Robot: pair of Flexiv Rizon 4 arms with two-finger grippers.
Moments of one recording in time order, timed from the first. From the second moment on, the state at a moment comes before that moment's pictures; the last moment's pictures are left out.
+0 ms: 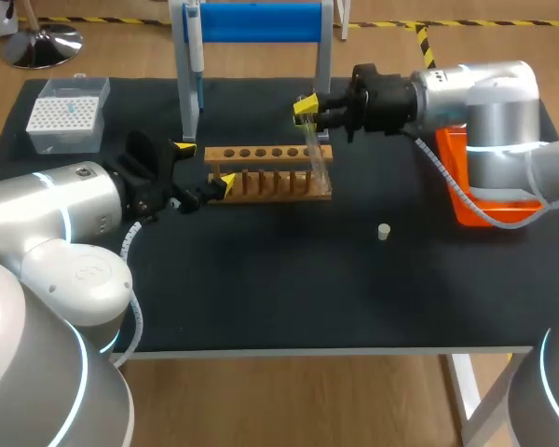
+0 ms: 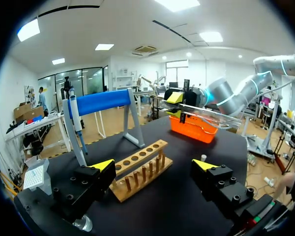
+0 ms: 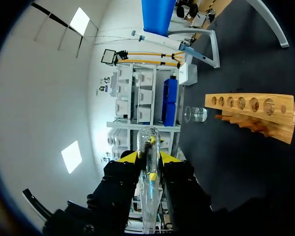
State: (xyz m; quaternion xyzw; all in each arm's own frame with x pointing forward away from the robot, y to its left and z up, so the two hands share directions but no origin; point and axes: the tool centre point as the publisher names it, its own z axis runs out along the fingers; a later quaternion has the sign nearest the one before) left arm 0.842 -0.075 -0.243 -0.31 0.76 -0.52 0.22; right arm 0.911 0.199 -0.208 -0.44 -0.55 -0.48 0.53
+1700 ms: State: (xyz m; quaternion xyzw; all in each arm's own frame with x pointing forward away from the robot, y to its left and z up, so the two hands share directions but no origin) left arm 0.855 -0.078 -0.227 -0.03 0.80 -0.46 0.38; right arm 0.913 0.199 -0.209 -0.45 -0.54 -0.48 0.52
